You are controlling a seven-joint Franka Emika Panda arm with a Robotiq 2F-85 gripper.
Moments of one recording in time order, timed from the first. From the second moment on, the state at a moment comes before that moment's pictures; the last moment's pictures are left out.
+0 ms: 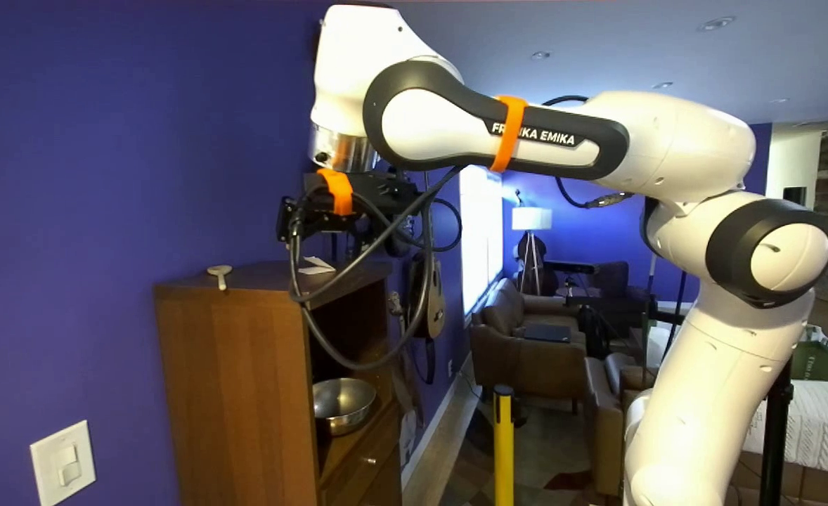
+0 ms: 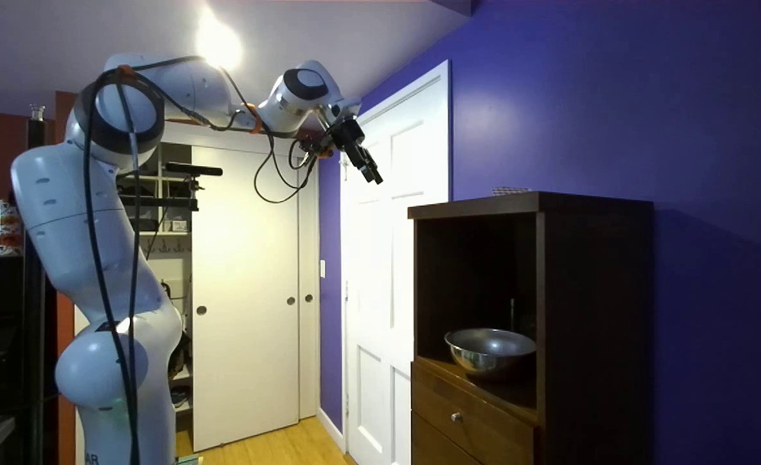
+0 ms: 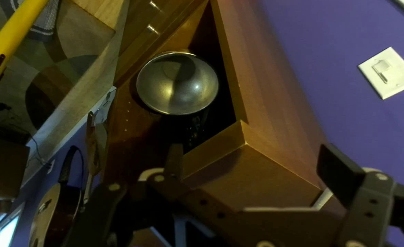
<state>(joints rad) -0.11 -0.34 0.48 -1.61 -0.29 1.66 1.10</state>
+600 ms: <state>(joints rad) -0.07 -0.32 0.47 -1.59 -0.37 1.65 1.10</state>
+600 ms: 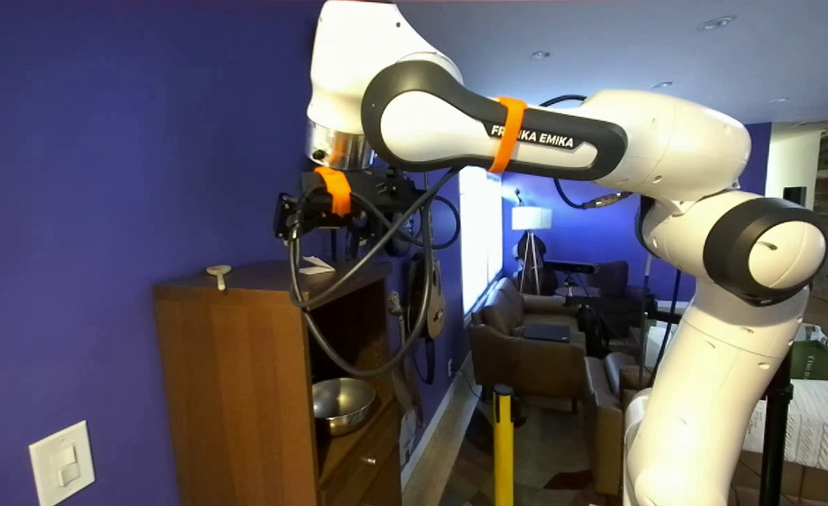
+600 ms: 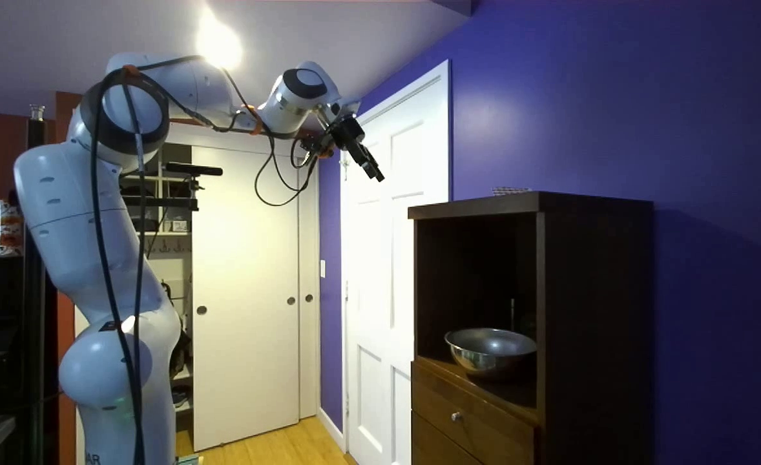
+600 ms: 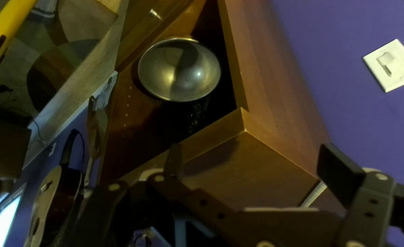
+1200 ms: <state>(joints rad) 0.07 -0.03 0.49 -1.36 -0.80 1.55 1.09</state>
